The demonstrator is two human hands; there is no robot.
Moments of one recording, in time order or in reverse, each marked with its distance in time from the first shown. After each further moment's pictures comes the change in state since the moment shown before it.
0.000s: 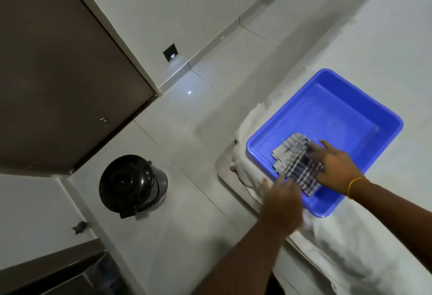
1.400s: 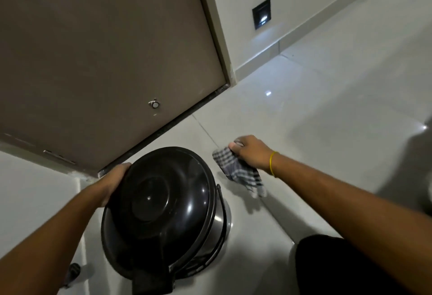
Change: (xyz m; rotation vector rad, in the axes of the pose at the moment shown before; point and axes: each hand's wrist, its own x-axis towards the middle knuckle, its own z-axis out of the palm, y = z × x) left_hand -0.014 -0.820 0.222 -1.007 0.257 -1.082; right_hand 0.451 -0.451 0.396 0.701 -0.084 -0.381
